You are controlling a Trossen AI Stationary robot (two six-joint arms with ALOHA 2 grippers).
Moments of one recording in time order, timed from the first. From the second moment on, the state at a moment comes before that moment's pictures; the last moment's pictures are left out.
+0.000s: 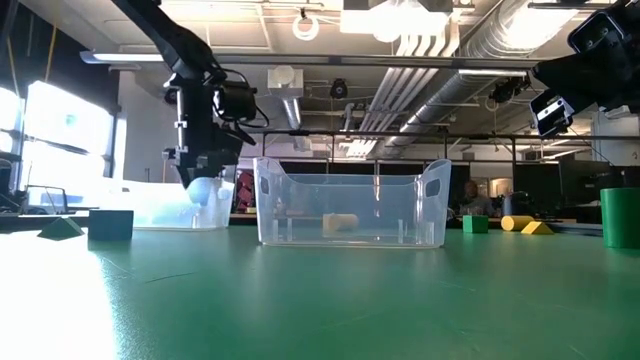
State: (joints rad) left arm 0.67 1.67 1.06 -0.78 -0.22 -0.12; right arm 0.12 0.02 0.01 0.02 -0.07 0.26
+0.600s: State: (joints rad) left arm 0.41 1.33 0.78 -0.22 -0.30 -0.17; right arm 0.12 0.02 0.01 0.02 -0.07 0.26
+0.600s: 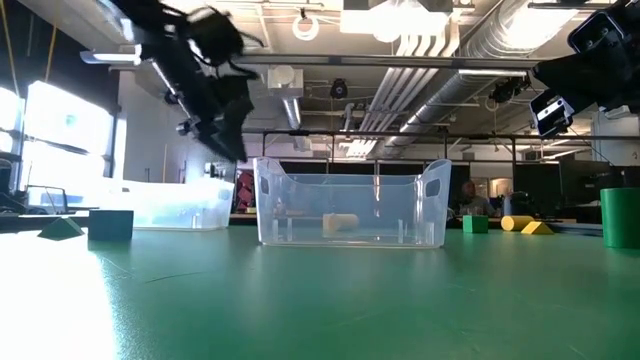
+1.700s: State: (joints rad) left arm 0.10 1.62 0.64 0.94 -0.19 -0.08; right arm 0.12 0.02 0.01 0.11 -0.06 0.36
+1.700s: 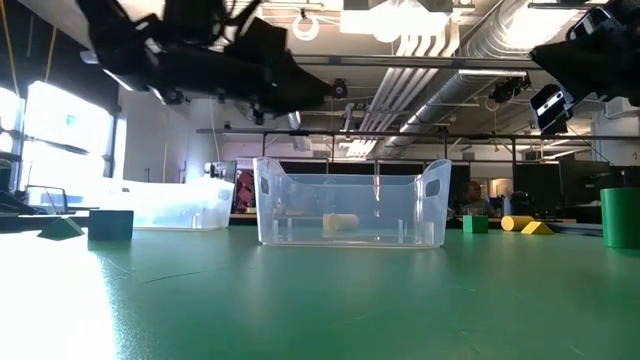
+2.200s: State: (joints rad) left arm 0.07 1.71 0.74 0.90 -0.17 -0.03; right arm 0.12 0.04 0.07 0.36 0.46 -0.01
